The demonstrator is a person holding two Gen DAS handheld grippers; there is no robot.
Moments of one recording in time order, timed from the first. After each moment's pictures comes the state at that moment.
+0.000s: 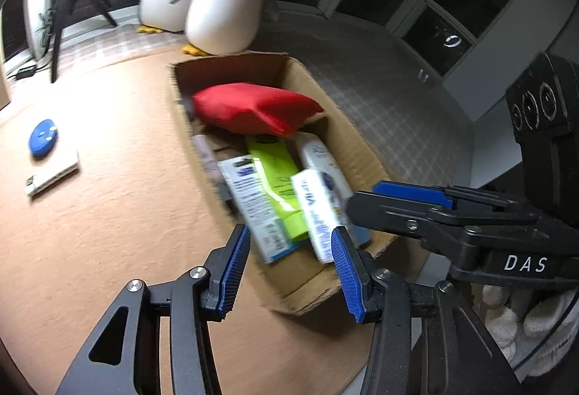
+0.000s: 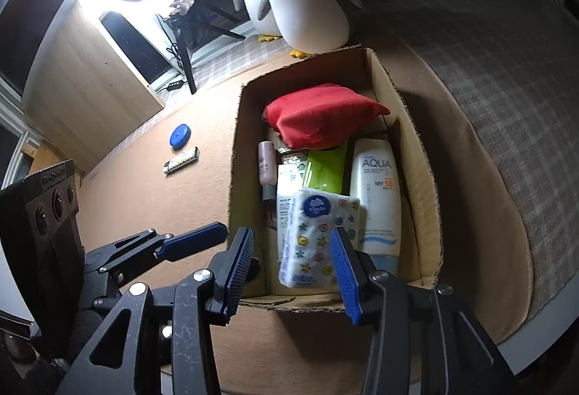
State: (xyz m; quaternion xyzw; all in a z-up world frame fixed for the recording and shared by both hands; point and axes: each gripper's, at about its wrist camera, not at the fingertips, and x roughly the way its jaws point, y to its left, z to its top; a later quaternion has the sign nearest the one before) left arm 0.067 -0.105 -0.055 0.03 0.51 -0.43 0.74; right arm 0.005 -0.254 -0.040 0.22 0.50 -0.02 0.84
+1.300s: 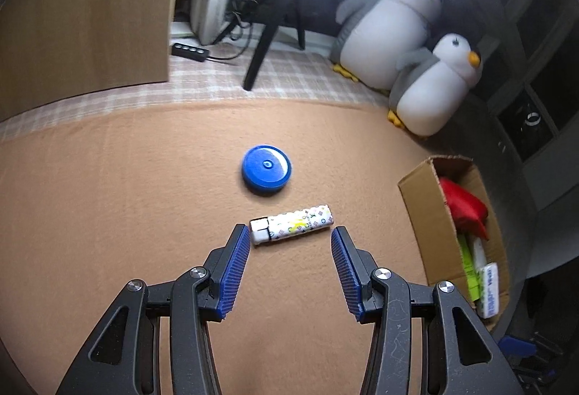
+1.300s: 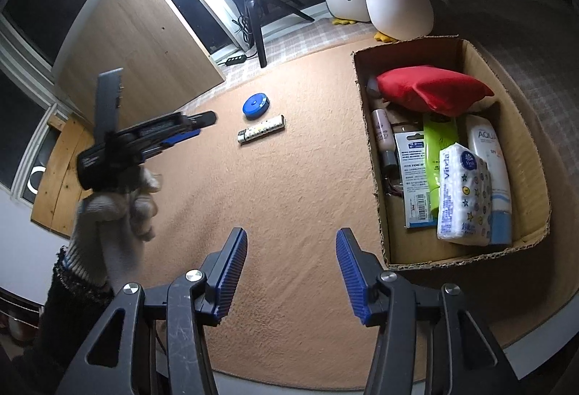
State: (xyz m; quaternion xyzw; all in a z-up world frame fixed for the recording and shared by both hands) left arm 0.233 0.061 -0.075 -0.03 0.51 -0.27 0.81; right arm 0.006 -0.146 -0.031 0.22 0.50 0.03 0.84
